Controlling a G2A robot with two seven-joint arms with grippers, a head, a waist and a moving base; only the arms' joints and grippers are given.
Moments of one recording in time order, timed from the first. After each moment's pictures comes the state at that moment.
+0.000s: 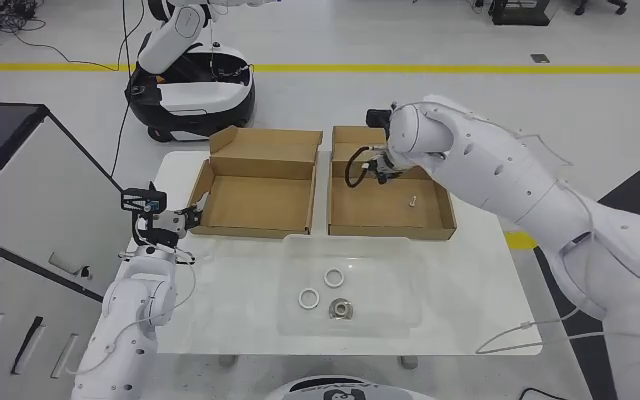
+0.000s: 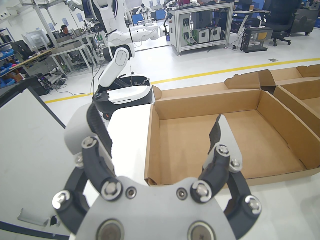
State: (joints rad) left arm 1.73 -1.15 -1.60 -1.80 1.33 0.00 0.00; right arm -0.26 -1.13 0.23 -1.19 -0.15 0.66 1.16
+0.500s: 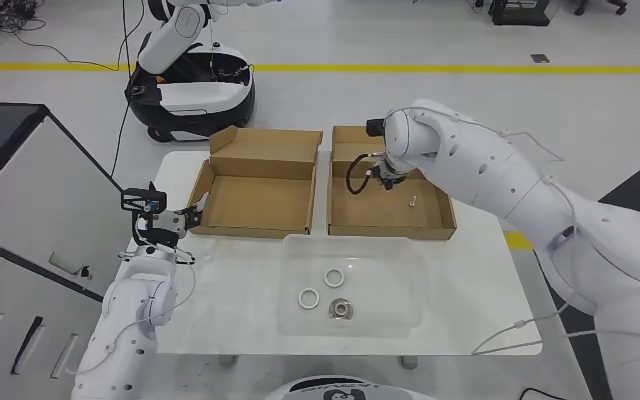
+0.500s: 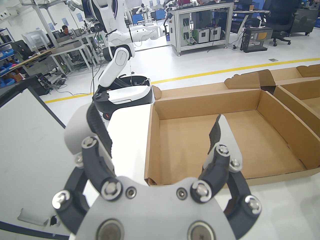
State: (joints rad) left arm 1.73 -1.15 -1.60 -1.80 1.33 0.00 0.00; right arm -0.25 -1.18 0.17 -1.07 -0.21 0.57 1.25
